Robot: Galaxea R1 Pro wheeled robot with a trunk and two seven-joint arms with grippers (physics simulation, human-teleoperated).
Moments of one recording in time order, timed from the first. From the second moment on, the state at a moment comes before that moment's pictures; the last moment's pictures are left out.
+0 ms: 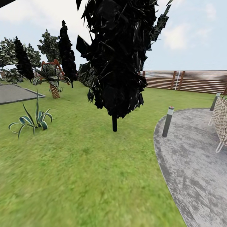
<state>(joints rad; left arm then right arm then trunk) 0.09 0.01 0.01 -0.04 -0.04 0.00 -0.01 0.02 -0.05 -0.01 0.00 0.00 0.01 -0.01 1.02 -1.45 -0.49</state>
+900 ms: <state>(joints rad) 0.09 0.01 0.01 -0.04 -0.04 0.00 -0.01 0.02 -0.04 -0.01 0.01 0.00 0.01 -0.01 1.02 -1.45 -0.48</state>
